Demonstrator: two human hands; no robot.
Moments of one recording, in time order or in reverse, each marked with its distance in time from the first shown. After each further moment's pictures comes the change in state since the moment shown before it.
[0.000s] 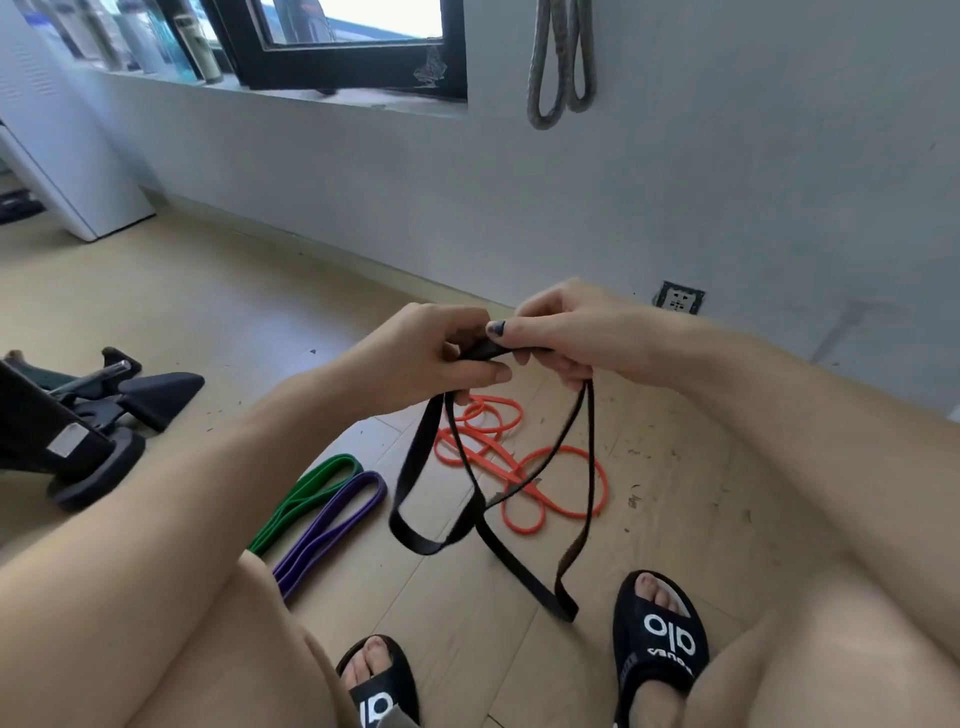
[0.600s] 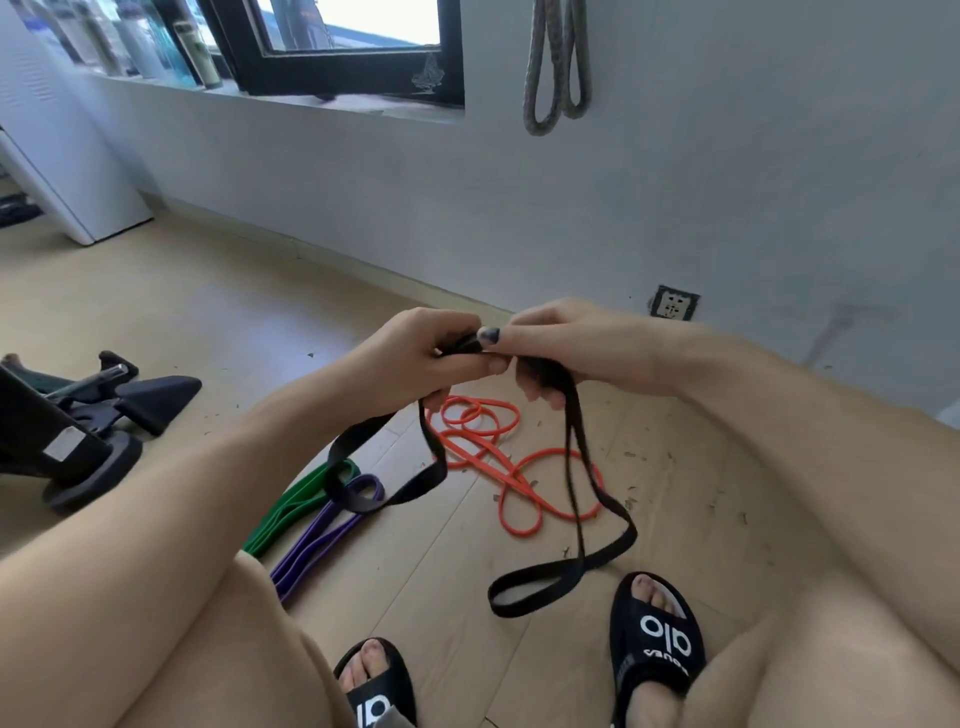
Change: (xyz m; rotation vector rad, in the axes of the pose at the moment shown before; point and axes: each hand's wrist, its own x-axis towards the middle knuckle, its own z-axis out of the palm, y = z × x) left_hand -0.003 0.001 0.000 -0.042 -0.006 -0.019; right_hand -0.006 0.001 0.002 0.047 -0.066 0.044
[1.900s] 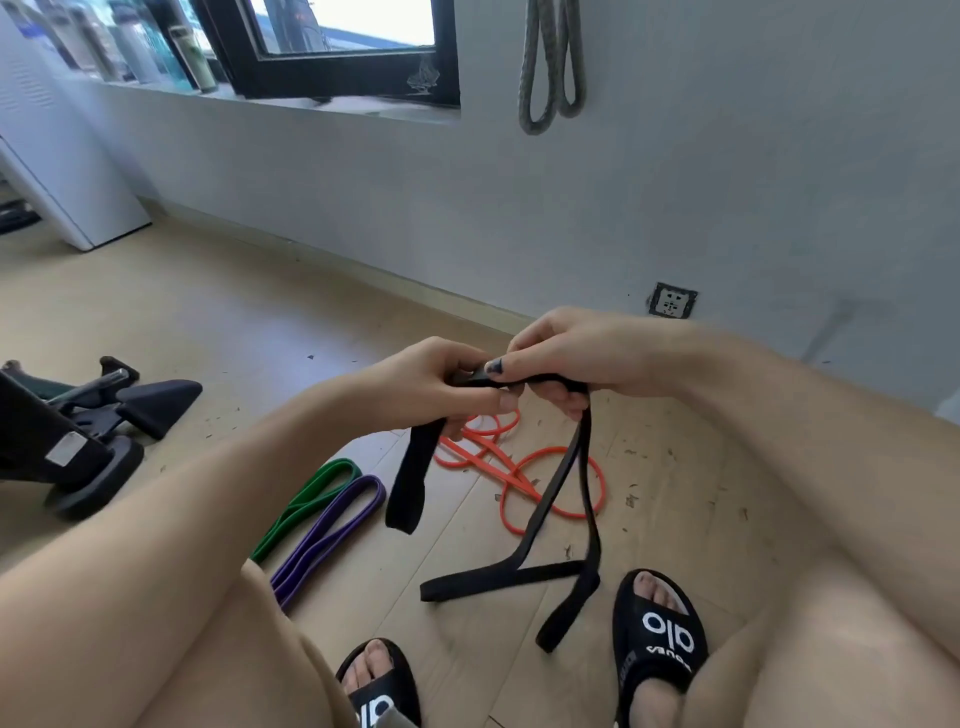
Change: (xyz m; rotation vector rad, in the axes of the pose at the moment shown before) left_hand -0.004 0.004 0.011 -0.237 -0.246 -0.187; right_hand 0.000 0.003 -0.002 0.001 -0.125 0.082
